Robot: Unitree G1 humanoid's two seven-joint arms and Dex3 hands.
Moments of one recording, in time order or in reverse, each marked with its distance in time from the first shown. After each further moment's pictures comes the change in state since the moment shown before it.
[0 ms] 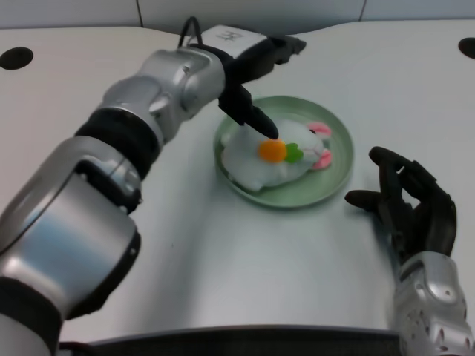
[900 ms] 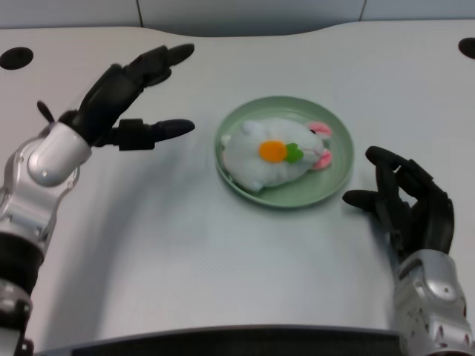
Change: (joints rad) left arm 0.594 0.214 0.406 -0.494 -0.435 -0.123 -0.057; right arm -0.011 -0.008 0.003 0.020 -0.008 -0.001 0.006
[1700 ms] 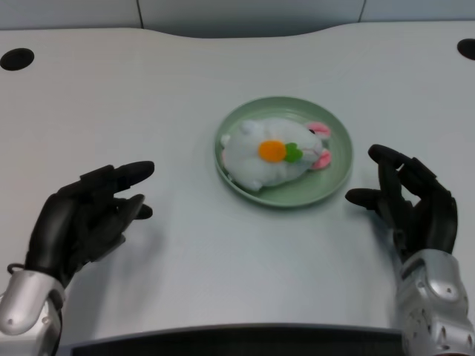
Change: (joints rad) left arm 0.612 -0.184 0.219 -0.583 -0.404 0.352 -0.017; right arm 0.015 0.000 0.002 -0.039 -0.009 0.014 -0.006
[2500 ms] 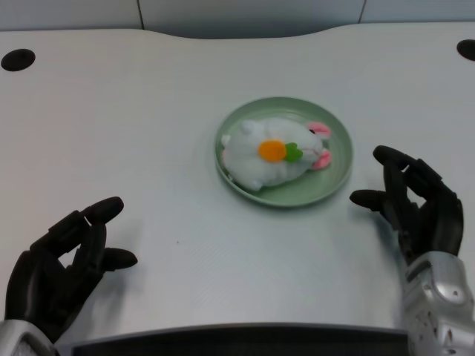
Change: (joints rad) left arm 0.155 -0.073 0.114 -0.154 -0.243 0.334 -0.016; right arm 0.021 -0.008 -0.005 -0.039 0.012 0.025 0.008
